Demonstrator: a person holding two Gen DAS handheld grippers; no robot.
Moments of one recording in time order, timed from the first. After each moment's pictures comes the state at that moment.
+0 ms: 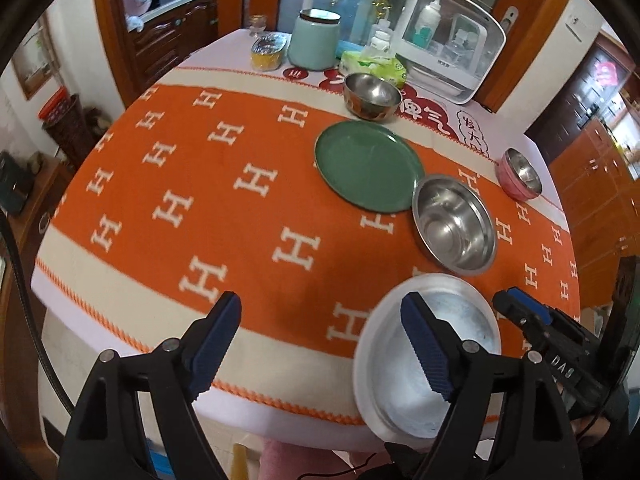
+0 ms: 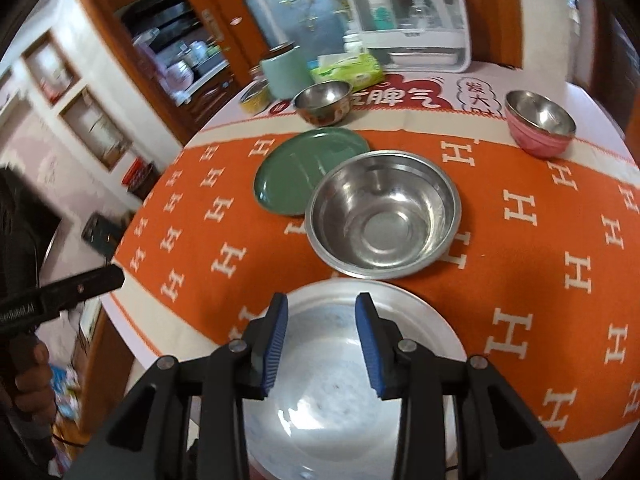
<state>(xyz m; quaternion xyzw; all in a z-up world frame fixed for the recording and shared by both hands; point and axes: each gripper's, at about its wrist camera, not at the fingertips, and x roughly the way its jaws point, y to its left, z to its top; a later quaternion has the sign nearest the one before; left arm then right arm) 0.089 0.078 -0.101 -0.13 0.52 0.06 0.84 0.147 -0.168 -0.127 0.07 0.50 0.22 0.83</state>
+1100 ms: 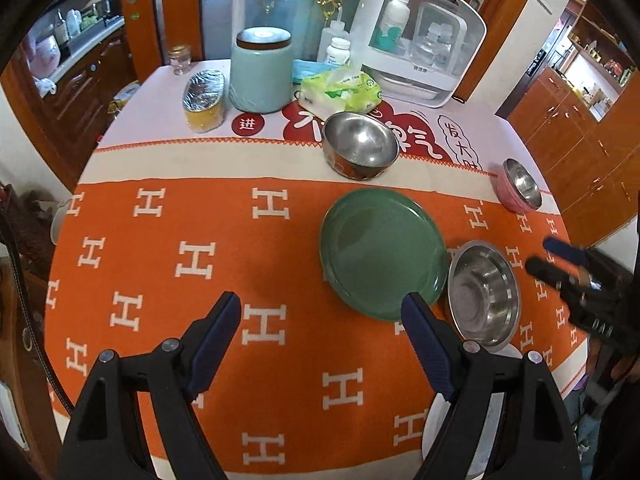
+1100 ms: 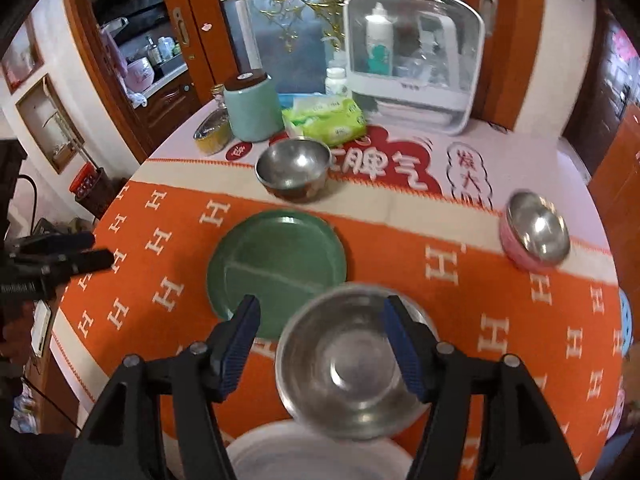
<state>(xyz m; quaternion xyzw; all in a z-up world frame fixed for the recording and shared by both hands) 0.264 0.154 -0.108 -0.07 0.54 -0.06 0.84 0.278 -0.102 -0.087 -0.05 0.48 0.17 0.86</state>
